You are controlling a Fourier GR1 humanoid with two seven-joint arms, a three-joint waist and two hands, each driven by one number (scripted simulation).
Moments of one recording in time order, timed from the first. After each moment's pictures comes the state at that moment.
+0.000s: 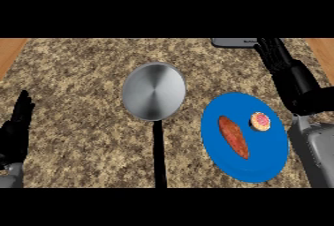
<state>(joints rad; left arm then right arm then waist) -0.04 0.49 -0.02 -1.34 0.17 0.33 -0.11 -0.43 -0.35 0.07 -1.55 -0.19 0.02 0.05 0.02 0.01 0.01</state>
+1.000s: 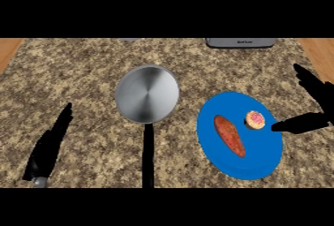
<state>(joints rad) 0.04 0.45 -0.21 -1.50 0.07 0.25 0.06 -0.27 -0.63 0.07 -1.48 -0.03 0.07 0.43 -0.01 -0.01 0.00</state>
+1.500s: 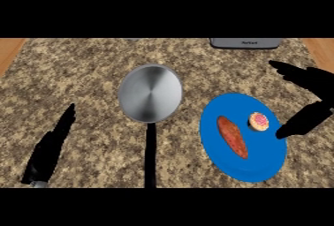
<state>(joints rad) 0.07 0.45 -0.23 -1.60 0.05 0.23 0.12 -0.45 -0.70 0.15 -1.53 -0.15 0.41 0.66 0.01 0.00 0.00</state>
